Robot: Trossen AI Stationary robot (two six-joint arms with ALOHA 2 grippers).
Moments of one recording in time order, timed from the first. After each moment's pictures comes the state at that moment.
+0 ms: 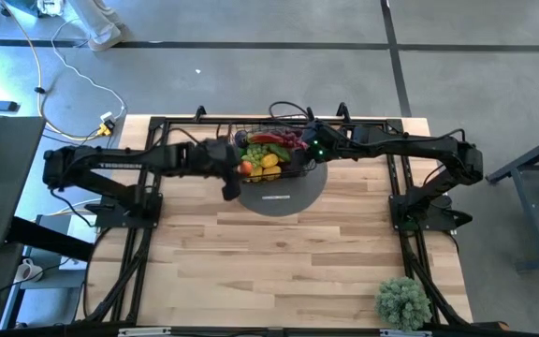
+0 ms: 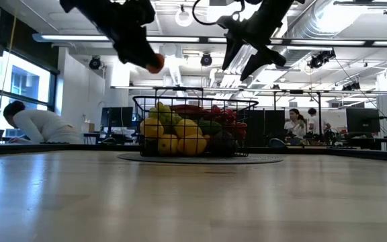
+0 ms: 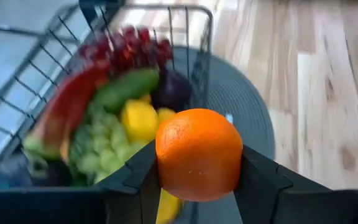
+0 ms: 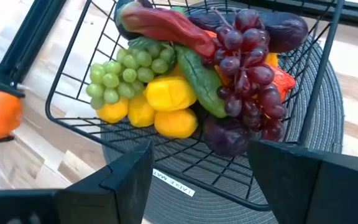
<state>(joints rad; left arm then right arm) 0.28 1.25 0.90 -0.32 -0.13 -0.01 -0.24 1.51 1.31 -0.71 0.20 0.85</state>
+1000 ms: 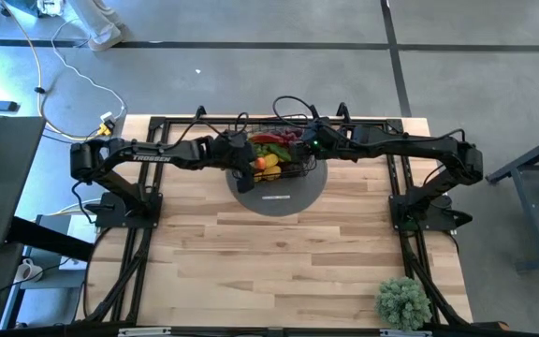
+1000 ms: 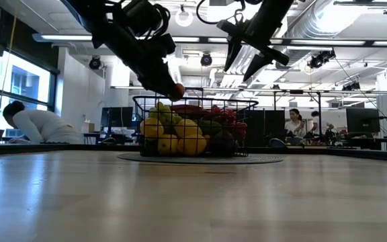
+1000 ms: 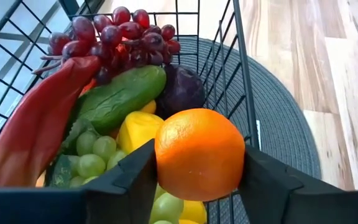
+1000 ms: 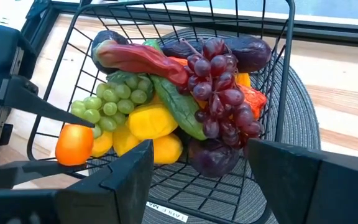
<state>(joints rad) 0.43 1.50 0.90 -0.08 0.04 0.14 -0.24 1.51 1.31 -0.71 0.33 0.95</state>
